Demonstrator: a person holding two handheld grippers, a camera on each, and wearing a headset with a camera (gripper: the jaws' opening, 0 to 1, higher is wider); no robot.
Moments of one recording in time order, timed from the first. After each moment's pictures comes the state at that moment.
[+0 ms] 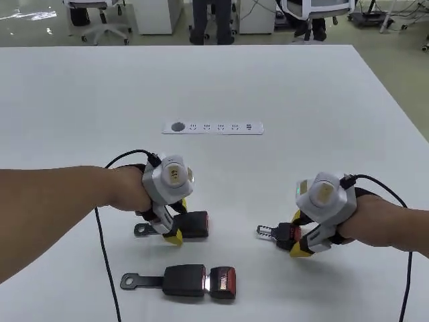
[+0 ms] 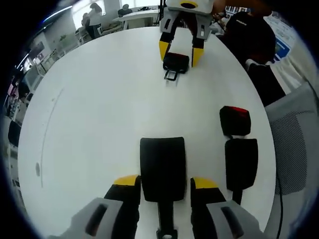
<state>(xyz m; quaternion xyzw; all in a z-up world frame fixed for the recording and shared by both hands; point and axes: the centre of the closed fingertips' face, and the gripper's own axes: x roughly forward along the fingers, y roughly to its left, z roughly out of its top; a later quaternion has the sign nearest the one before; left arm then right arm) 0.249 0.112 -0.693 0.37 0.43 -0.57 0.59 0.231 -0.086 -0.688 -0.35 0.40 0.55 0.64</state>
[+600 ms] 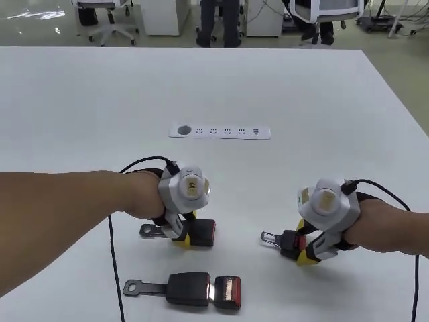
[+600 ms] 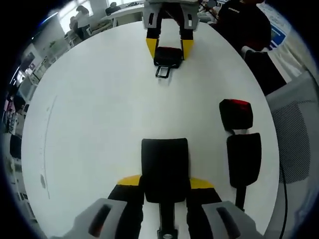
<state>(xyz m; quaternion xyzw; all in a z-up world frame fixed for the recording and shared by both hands) 0.255 0.116 -0.698 0.43 0.43 -0.57 0.56 0.232 -0.084 -0.693 -0.38 0.41 0.57 0.60</state>
